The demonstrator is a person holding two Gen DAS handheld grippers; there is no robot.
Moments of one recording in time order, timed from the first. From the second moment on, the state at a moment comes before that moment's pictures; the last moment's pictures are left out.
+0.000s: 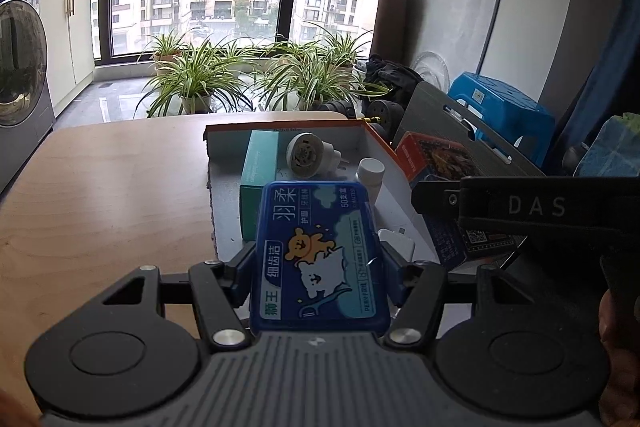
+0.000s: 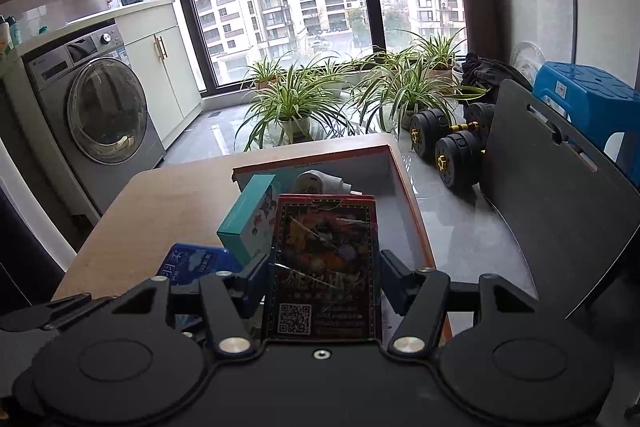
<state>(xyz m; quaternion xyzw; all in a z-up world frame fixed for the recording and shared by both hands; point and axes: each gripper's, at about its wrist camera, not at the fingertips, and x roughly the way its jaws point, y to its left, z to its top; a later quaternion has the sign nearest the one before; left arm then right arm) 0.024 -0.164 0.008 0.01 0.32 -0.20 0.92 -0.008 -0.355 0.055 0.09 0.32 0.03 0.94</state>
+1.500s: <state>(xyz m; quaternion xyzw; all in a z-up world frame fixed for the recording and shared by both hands) 0.031 -0.174 -0.012 0.00 0.35 -0.18 0.92 0.059 -0.347 0.040 0.07 0.36 0.07 0.93</state>
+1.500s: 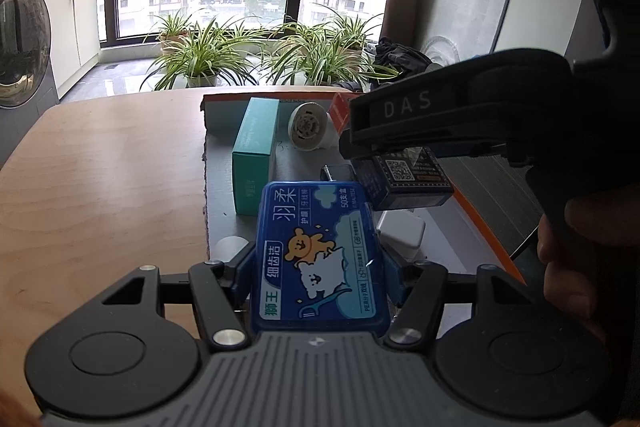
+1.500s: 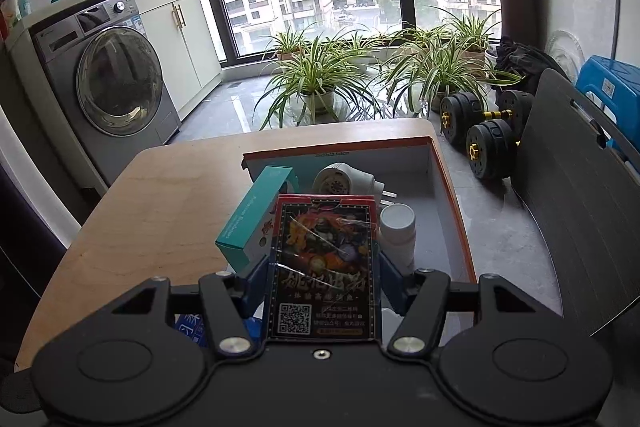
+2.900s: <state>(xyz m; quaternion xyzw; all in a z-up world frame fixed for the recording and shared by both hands) -0.002 -0.171 0.028 -0.01 0.34 -0.13 0.93 -0.034 -0.389 0.079 0.07 0.28 0.02 0.96</state>
